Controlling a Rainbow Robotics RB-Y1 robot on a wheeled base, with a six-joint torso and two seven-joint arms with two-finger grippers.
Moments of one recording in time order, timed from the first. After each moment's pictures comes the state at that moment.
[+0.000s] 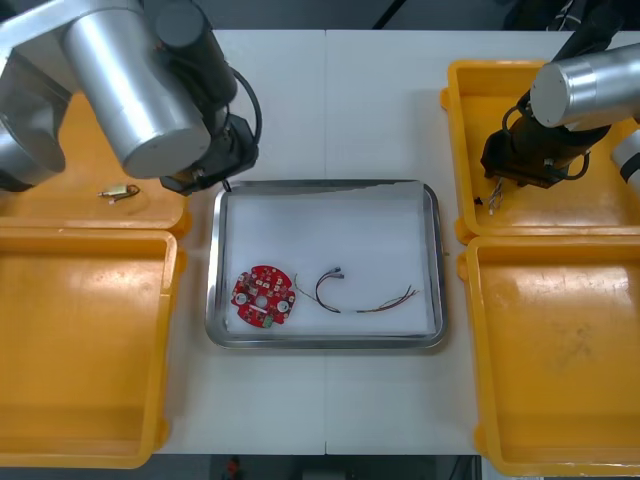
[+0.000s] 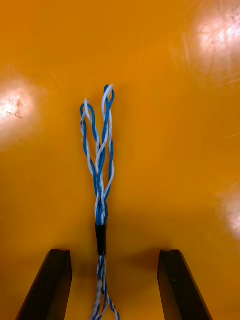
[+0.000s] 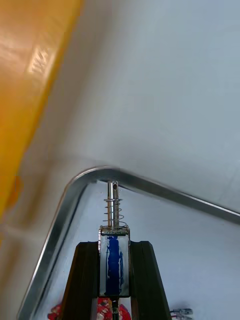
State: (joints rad) right arm -0.93 -0.60 0.30 -1.00 -0.61 1.34 1.03; left arm -1.02 0.82 -0.80 -1.86 0.76 1.51 -0.06
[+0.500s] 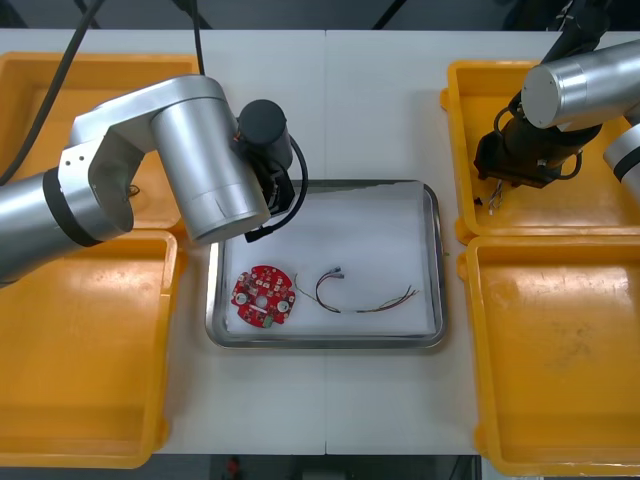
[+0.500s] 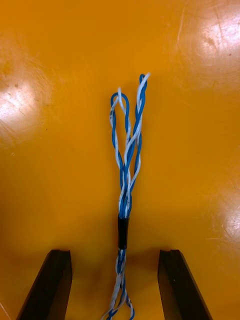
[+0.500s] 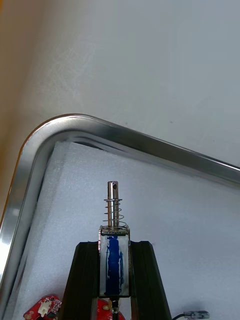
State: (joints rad) right arm -0.94 -0.60 0.34 -1.00 -0.63 1.34 1.03; left arm -0.97 0.69 -0.90 -1.85 0.57 1.53 -0.01
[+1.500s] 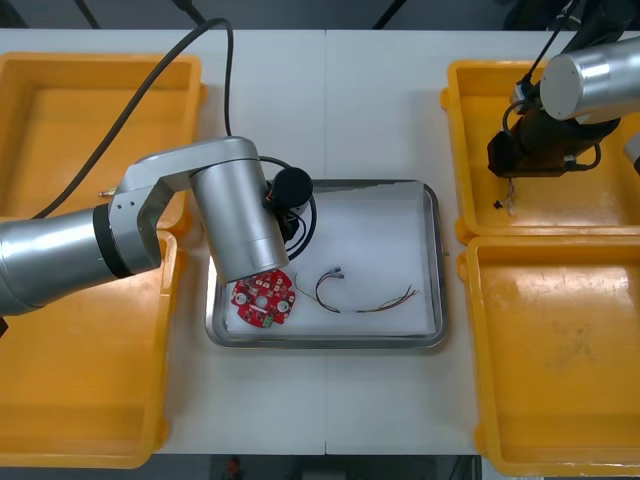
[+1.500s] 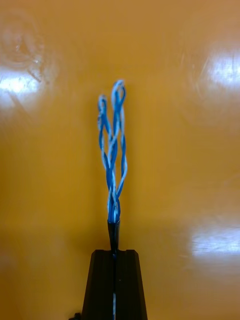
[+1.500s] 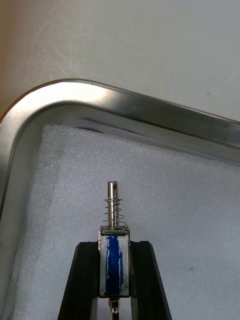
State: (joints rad) right arm -0.94 -0.64 0.33 -1.02 -0.67 1.35 1.35; left arm -0.95 0.64 -1.04 -1.75 0.45 1.47 -0.01
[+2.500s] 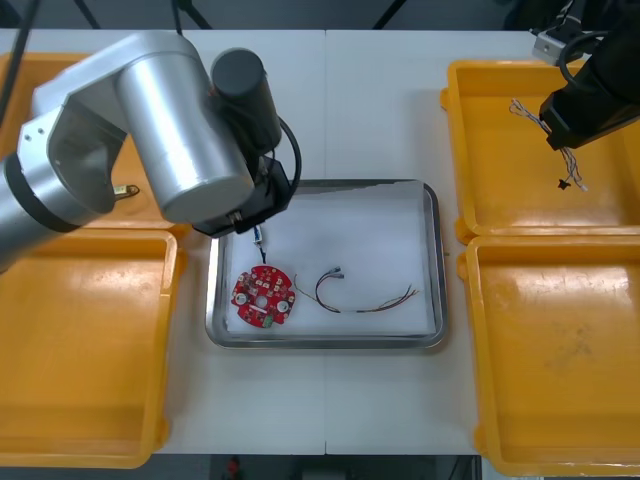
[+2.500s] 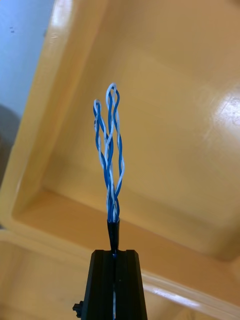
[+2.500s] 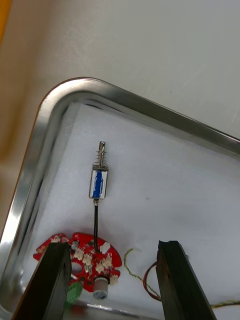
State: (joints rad) right arm -0.94 -0.79 0.15 -1.45 -0.85 1.86 1.67; left arm -0.96 0.71 -0.76 -1.95 0.75 1.67 0.00
